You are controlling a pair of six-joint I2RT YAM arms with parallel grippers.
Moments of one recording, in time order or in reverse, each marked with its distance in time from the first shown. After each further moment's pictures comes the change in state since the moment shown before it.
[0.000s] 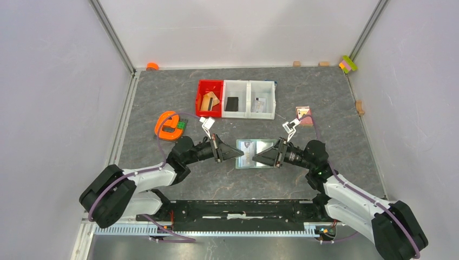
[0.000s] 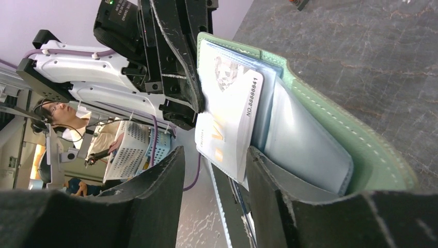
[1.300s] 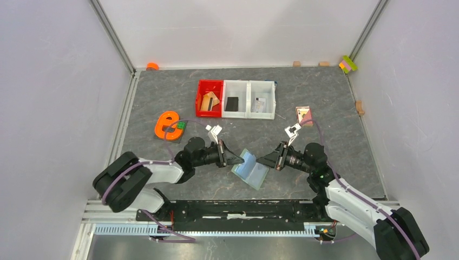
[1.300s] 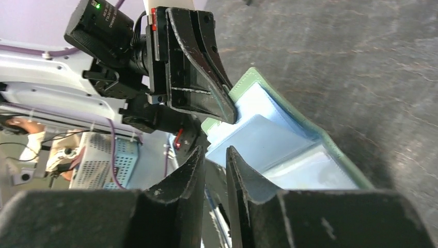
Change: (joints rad) left arm -0.028 0.150 0.001 -0.116 -0.079 0.035; right arm -0.014 -0.066 -0.042 -0.130 0.086 -0.091
